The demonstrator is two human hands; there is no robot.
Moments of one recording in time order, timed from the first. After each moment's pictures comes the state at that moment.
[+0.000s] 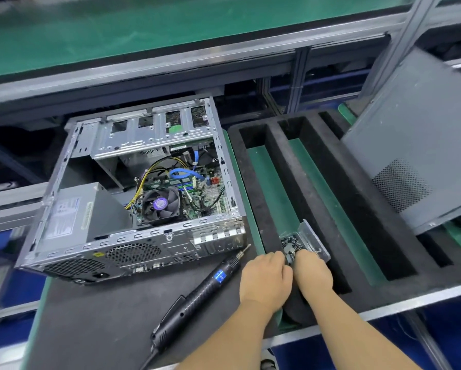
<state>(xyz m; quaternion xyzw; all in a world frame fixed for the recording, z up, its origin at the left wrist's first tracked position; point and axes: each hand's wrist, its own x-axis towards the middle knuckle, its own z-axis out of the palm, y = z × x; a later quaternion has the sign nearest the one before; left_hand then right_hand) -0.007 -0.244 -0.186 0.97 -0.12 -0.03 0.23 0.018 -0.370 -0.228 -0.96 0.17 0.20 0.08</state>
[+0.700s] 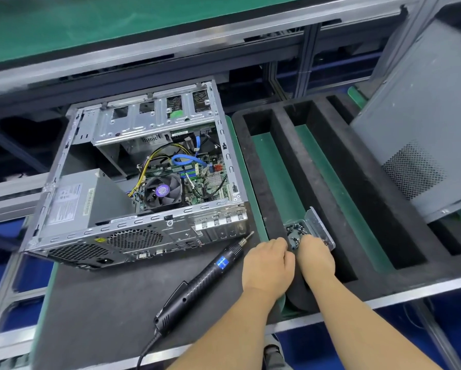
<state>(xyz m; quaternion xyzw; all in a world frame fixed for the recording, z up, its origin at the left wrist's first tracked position) -0.008 -0.244 -0.186 0.97 -0.10 -0.03 0.24 0.024 -0.369 -0.229 -0.95 0.19 0.19 0.14</state>
